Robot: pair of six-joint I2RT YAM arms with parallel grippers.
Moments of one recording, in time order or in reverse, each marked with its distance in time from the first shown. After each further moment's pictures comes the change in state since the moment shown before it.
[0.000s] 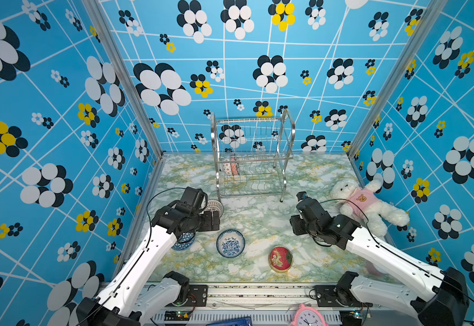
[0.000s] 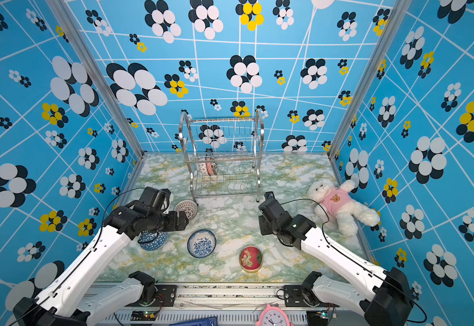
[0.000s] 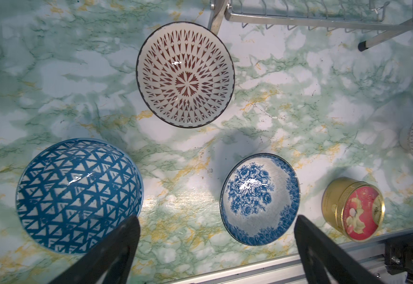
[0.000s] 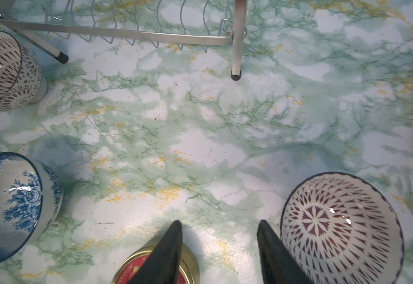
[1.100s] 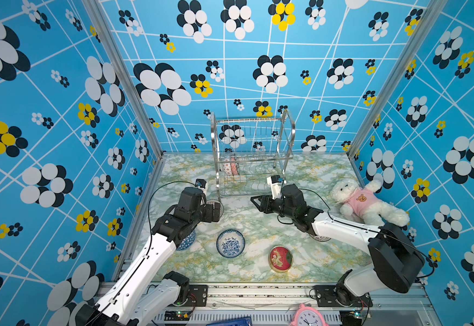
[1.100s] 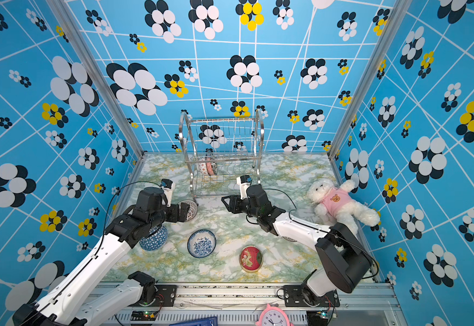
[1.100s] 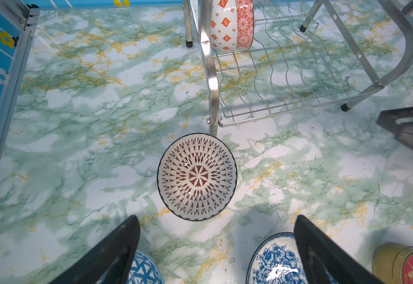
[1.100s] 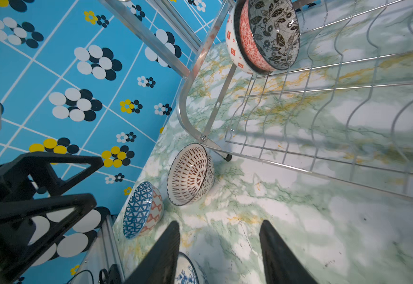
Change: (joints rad) left arm -0.002 -0.066 -0.165 0.423 -0.165 0.224; right arm -0.032 0.371 -0.052 0.983 -0.451 0.132
